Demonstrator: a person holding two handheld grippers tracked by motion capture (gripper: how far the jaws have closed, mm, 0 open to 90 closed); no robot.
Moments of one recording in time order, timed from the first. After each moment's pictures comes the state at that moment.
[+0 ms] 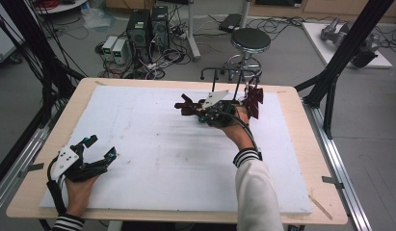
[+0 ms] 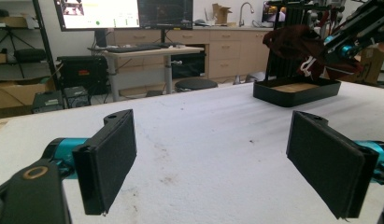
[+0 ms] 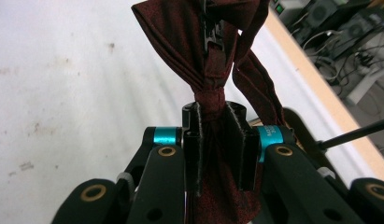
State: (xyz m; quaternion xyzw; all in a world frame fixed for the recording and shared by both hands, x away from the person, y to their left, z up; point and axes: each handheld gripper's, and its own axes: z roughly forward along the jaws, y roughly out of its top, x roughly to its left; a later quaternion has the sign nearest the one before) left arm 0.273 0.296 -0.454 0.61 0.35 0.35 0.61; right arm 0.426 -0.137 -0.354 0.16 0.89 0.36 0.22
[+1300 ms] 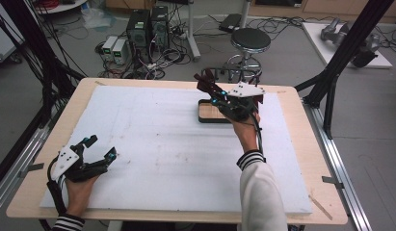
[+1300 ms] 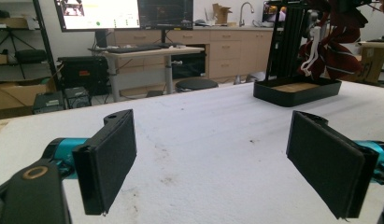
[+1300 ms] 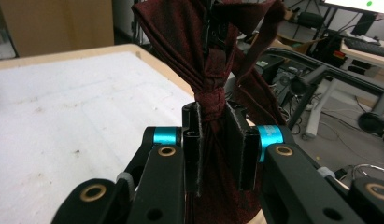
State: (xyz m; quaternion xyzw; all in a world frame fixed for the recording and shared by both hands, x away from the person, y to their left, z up) left arm 0.273 0.295 -0.454 0.61 0.35 0.36 0.61; right arm 0.412 -0.180 -0.331 0.27 0.76 0.52 0.28
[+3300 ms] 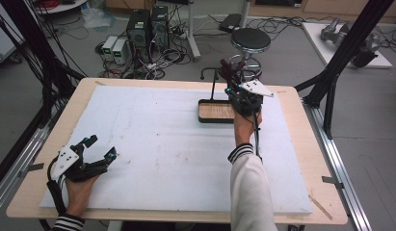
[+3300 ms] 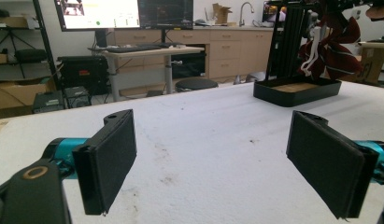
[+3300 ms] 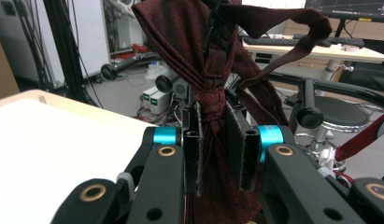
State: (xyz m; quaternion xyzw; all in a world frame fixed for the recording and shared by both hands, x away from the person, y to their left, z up) left arm 0.273 0.295 -0.454 0.61 0.35 0.35 0.61; right arm 0.431 -0.196 -0.346 0.42 0.65 0.52 0.37
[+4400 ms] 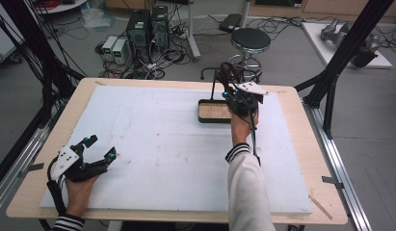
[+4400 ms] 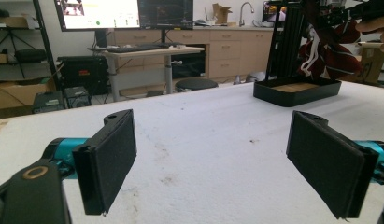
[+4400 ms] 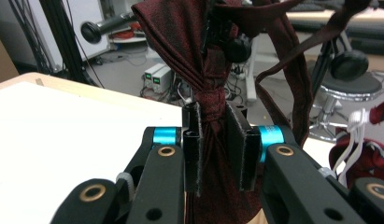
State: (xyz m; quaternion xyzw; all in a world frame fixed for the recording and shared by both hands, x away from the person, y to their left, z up) left arm 0.273 0.295 -0.454 0.61 0.35 0.35 0.61; right arm 0.442 -0.191 -0.361 0.45 0.66 0.50 0.32
